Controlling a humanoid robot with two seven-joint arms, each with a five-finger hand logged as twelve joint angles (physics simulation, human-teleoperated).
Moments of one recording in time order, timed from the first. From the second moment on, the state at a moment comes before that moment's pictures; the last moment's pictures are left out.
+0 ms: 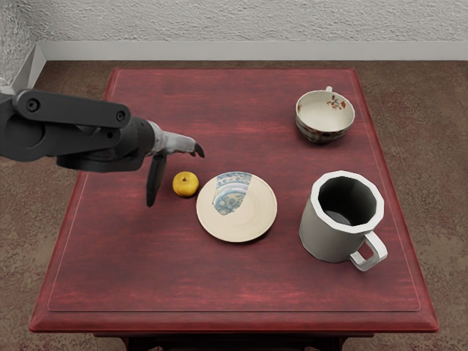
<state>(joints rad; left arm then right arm) -1.77 0.32 0.61 -1.42 0.61 -0.07 0.36 -0.06 0.00 -0.06 0.14 0.04 0.06 -0.09</state>
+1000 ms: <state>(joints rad) -1.70 0.26 0.66 -1.43 0.65 0.12 0.36 -0.06 0.00 -0.06 0.14 0.04 0.06 -0.09</state>
